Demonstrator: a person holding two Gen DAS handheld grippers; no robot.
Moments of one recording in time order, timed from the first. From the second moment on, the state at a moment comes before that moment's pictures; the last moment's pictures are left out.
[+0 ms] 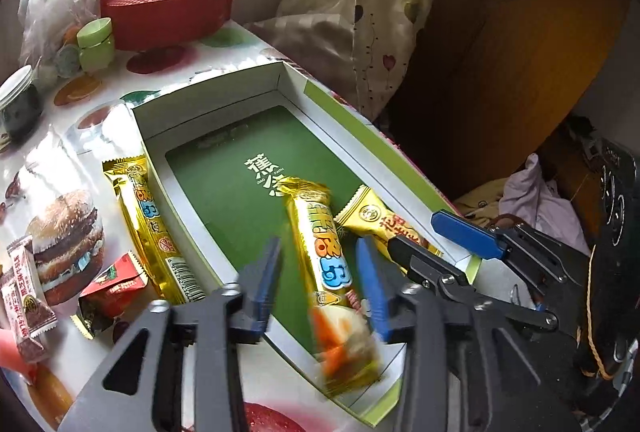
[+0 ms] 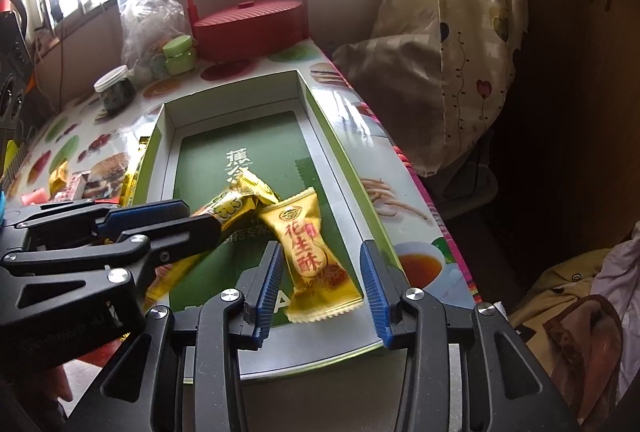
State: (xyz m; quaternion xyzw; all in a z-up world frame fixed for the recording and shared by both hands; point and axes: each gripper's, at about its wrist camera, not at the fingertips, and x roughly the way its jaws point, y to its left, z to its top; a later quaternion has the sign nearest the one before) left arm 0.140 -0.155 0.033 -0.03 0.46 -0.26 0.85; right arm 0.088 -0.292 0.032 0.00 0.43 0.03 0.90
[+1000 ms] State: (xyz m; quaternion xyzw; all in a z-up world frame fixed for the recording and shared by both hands) left arm 0.085 -0.040 0.067 -0.05 0.42 -0.21 0.88; right arm 0.075 -0.249 0.071 0.02 0.39 0.09 0.92
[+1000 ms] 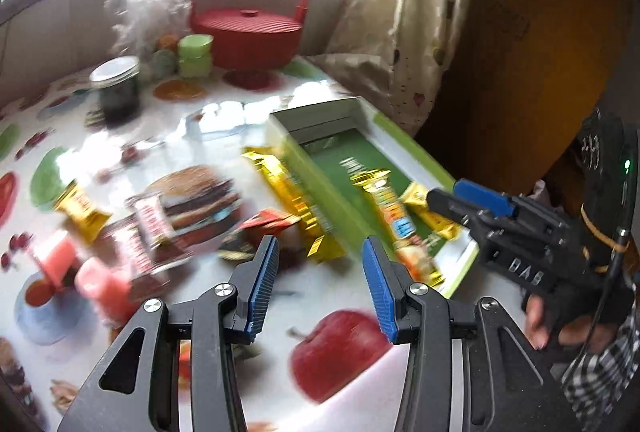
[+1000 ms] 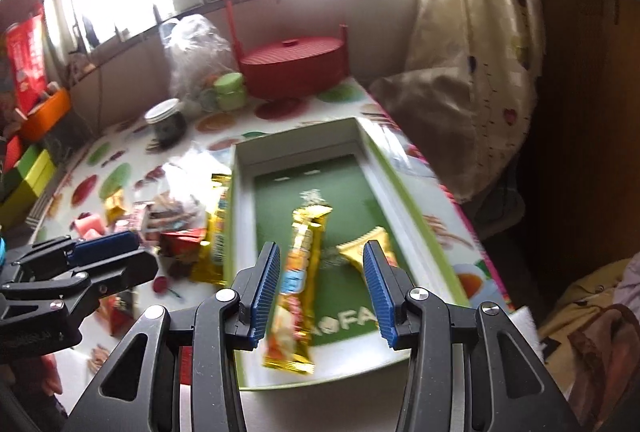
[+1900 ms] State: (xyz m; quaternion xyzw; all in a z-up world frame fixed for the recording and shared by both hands) left arm 0.066 0.009 0.013 -0.04 0.48 -0.18 0.86; right arm 0.118 -0.119 0.029 -0.13 0.43 0.30 0.84
